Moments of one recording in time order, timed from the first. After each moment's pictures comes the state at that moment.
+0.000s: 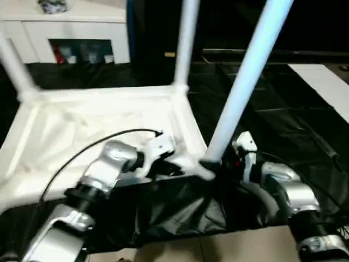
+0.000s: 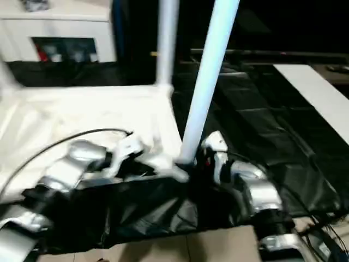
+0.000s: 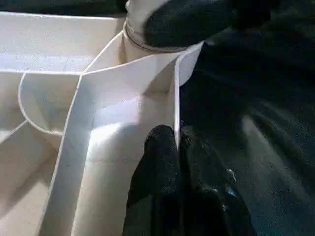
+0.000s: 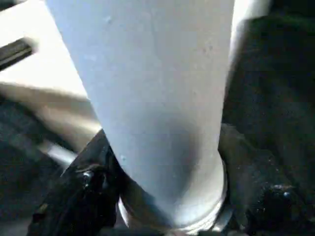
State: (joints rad) left arm -0.60 0.21 -0.30 0.53 0.08 0.32 -1.00; right arm -0.39 -0.18 -0.01 0.57 0.19 0.14 0.71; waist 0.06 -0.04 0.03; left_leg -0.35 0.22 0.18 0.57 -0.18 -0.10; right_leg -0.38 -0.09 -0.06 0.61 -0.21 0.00
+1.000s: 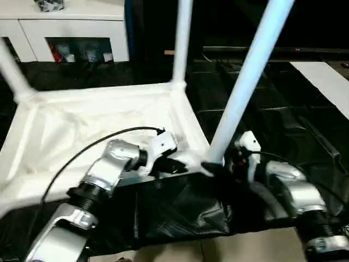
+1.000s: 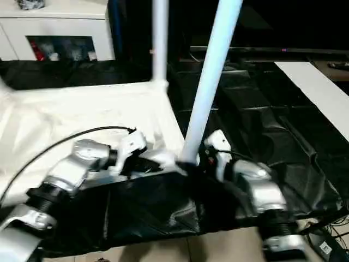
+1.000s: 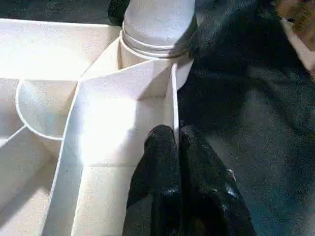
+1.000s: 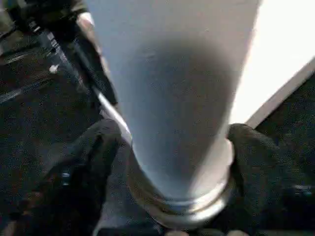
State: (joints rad) left arm -0.59 0.31 -0.31 0.52 0.03 0.21 -1.24; right arm -0.39 -0.39 0.10 0.49 0.19 0.17 1.13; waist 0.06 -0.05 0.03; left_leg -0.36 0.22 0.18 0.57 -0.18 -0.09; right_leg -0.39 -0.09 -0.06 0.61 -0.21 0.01
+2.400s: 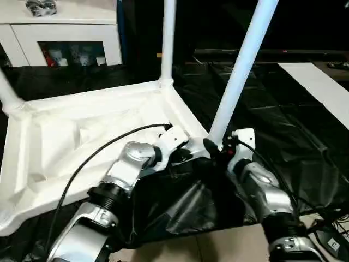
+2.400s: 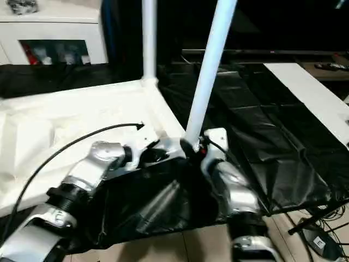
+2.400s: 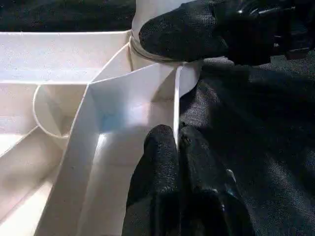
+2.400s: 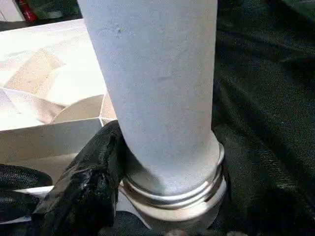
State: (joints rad) left arm -0.62 0.12 -0.27 0.59 0.14 0.27 -0.82; right arm -0.40 -0.05 -0.09 0.60 0.14 0.06 0.43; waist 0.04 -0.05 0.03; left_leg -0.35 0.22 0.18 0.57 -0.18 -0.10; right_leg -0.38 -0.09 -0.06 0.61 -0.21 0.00
